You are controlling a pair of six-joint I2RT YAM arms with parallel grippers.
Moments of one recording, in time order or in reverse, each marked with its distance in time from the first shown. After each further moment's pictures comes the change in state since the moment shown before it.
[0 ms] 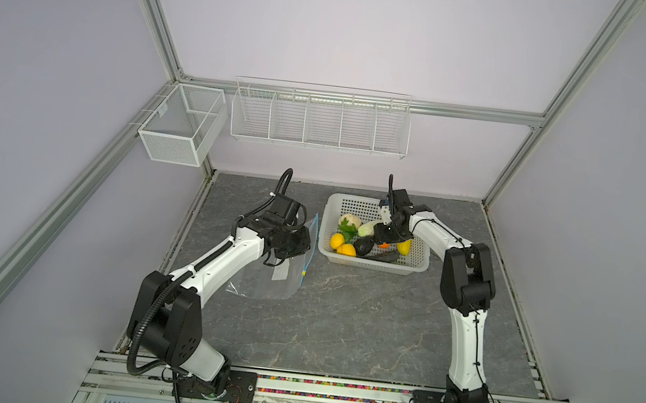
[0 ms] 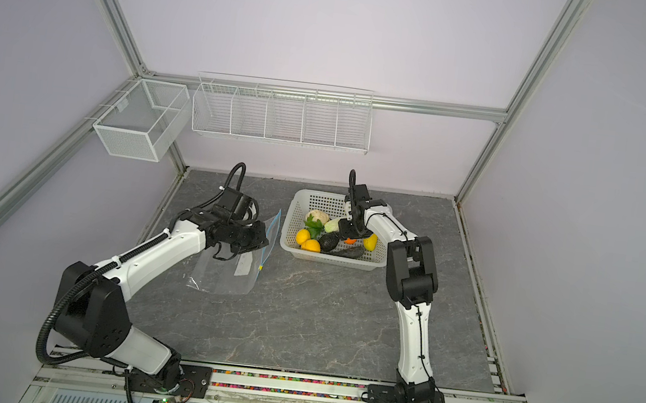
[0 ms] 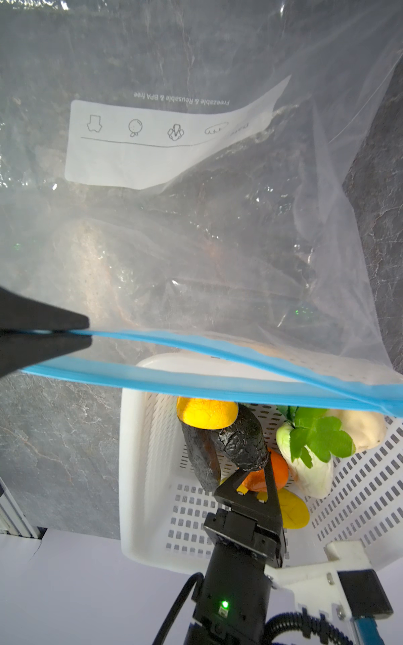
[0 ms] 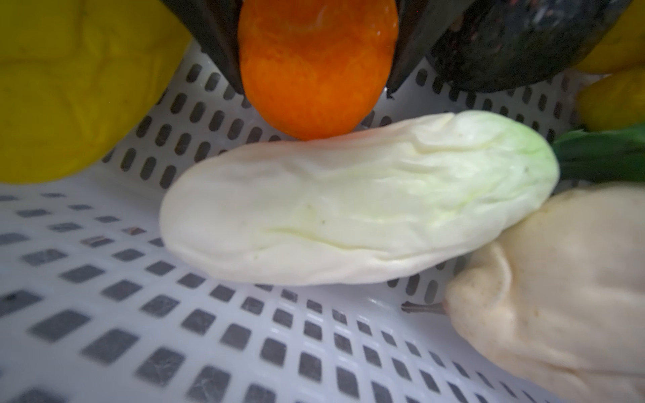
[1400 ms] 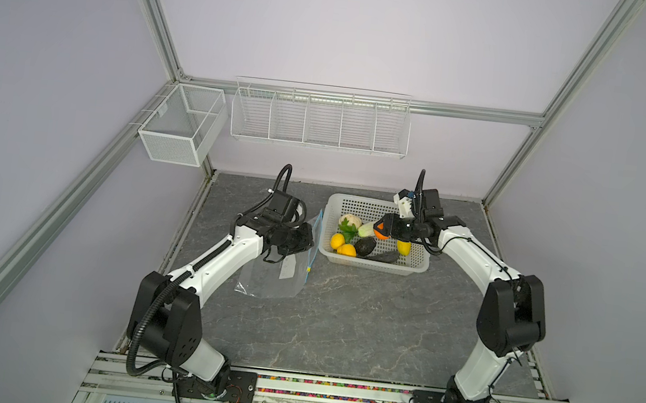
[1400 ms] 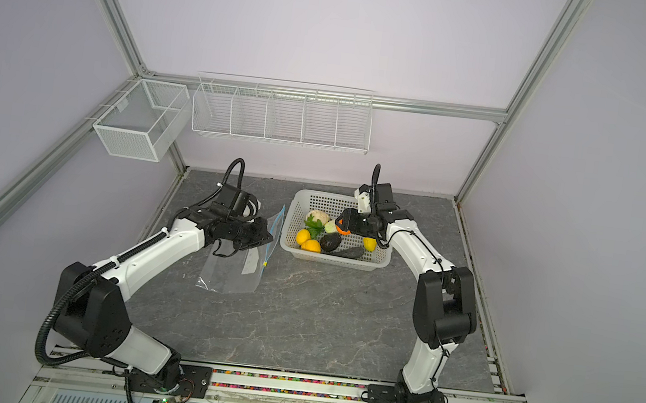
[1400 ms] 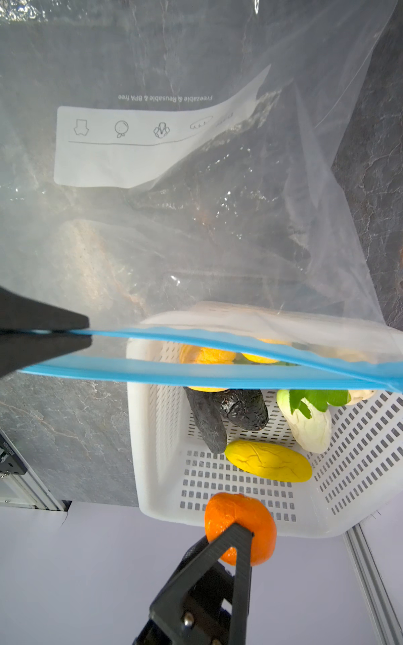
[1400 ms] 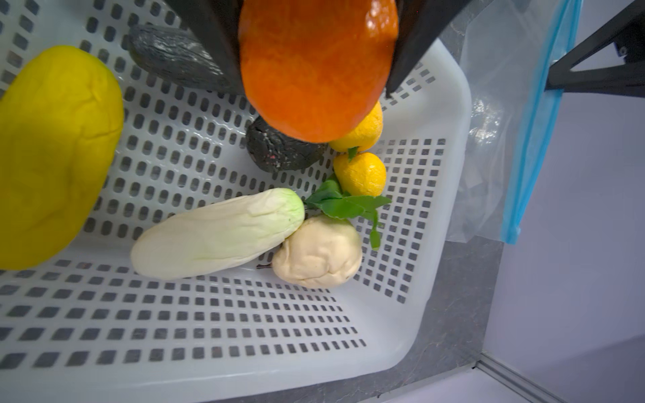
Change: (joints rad) left arm 0.008 0.000 0.021 0.031 0.082 0.023; right arm -0.021 -0.428 -0.361 0.274 -0.360 0.324
